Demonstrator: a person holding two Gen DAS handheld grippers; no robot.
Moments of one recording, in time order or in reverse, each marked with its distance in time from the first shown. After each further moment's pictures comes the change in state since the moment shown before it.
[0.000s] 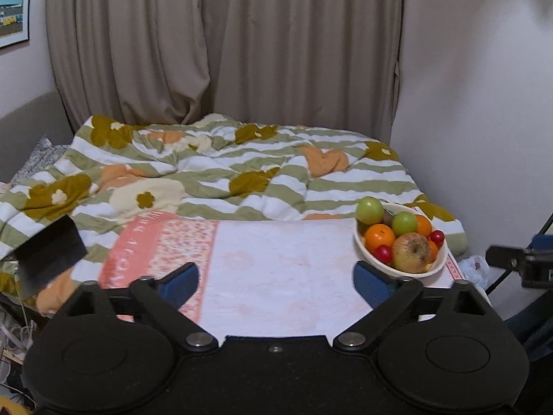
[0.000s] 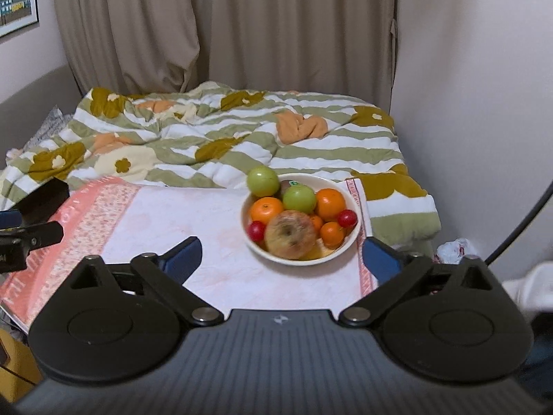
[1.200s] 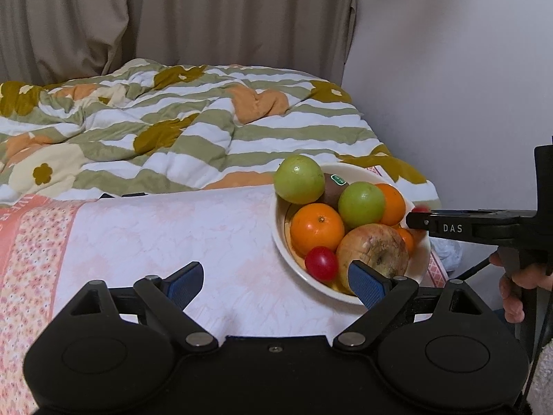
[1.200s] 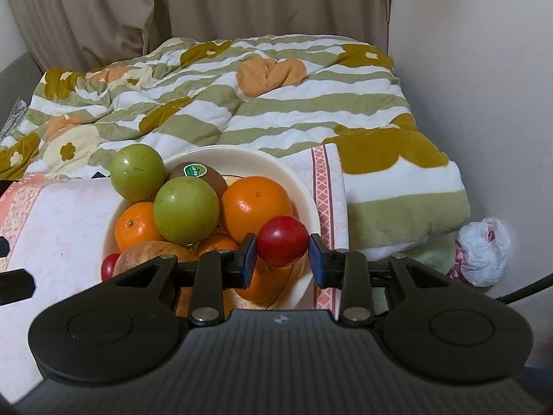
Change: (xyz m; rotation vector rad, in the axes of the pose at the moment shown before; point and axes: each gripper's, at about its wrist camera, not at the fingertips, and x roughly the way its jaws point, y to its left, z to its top) left arm 0.191 -0.107 0.020 0.039 0.218 -0.185; right arm 0.242 -0.127 0.020 0.060 0.164 0.019
